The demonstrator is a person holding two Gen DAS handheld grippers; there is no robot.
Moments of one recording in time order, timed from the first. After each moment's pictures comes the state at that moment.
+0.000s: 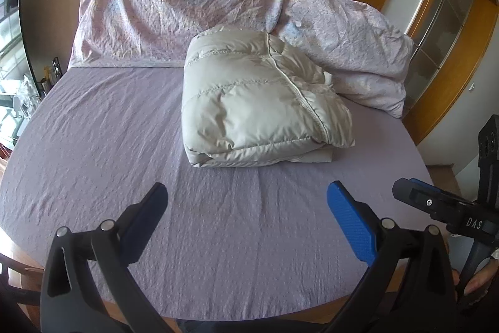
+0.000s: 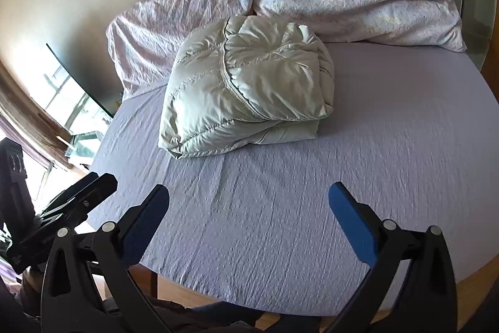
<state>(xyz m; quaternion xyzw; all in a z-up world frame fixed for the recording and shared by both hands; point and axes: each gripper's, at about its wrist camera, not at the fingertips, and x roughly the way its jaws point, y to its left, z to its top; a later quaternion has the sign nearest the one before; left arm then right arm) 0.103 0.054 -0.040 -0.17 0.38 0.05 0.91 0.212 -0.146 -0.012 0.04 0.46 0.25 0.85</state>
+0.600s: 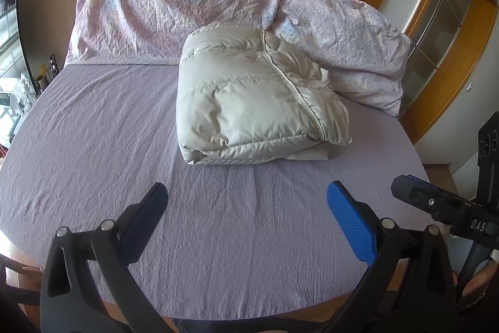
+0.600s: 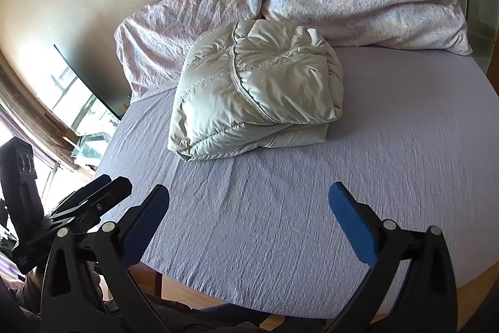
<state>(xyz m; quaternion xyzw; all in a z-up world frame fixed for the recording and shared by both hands) 0.105 0.051 -0.043 -0.17 0.38 0.04 0.91 0.208 -0.143 -0.009 0.04 0.44 0.26 0.86</state>
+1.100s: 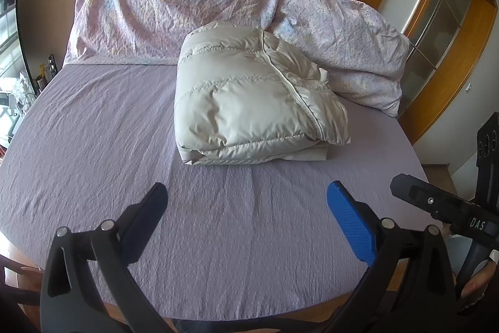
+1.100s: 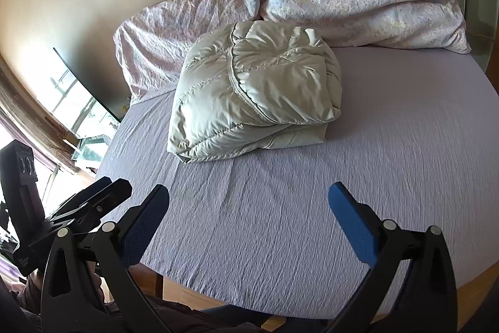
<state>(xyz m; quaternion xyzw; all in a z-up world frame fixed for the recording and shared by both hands) 0.106 0.048 -0.044 -0.17 0.38 0.04 0.91 0.209 -0.145 -0.010 0.05 0.44 0.26 0.86</state>
